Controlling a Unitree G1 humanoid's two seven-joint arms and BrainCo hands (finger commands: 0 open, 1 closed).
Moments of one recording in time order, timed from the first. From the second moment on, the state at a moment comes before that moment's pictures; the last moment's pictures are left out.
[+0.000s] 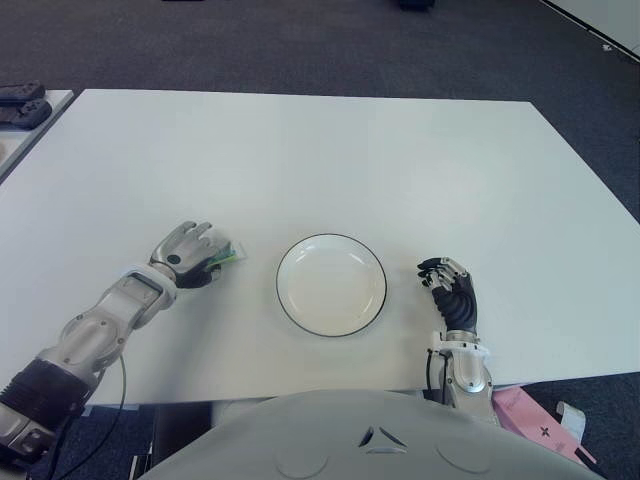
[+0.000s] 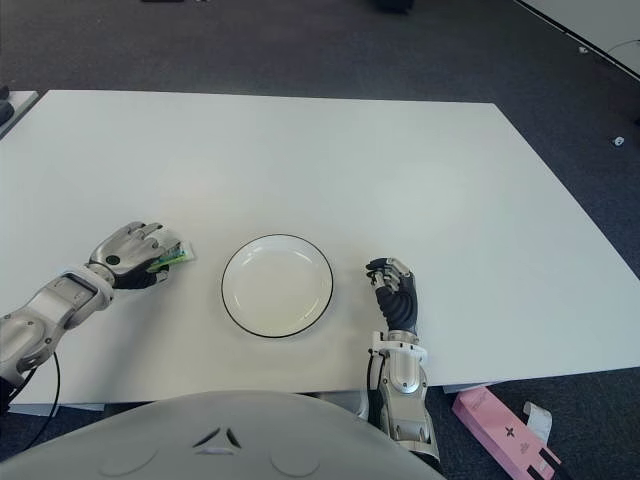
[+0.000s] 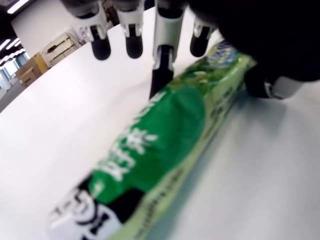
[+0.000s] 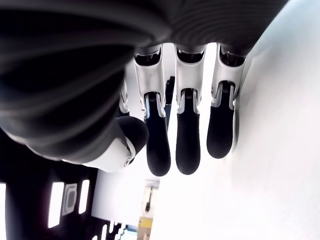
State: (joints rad) left arm 0.13 0.87 -0.40 -0.04 1.21 -0.04 -0.19; right arm 0.43 -0.03 -0.04 0.01 -0.14 -0.31 -0.15
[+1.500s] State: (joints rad) left arm 0.12 0.82 -0.42 0.03 1.16 0.08 -0.12; right arm 0.43 -0.03 -0.05 0.01 -0.13 -0.31 -0.15
